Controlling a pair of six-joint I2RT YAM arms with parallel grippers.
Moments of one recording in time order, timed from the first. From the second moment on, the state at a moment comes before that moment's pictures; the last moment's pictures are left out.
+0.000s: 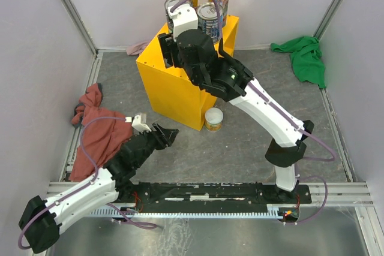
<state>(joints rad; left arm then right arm) -0.77 0.59 0.17 0.16 -0.28 -0.85 1.06 1.92 2.48 -0.74 0.67 0.10</state>
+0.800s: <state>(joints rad) -0.77 0.61 0.18 0.18 -0.28 -0.85 0.96 2.06 2.61 -0.79 0.56 0.15</state>
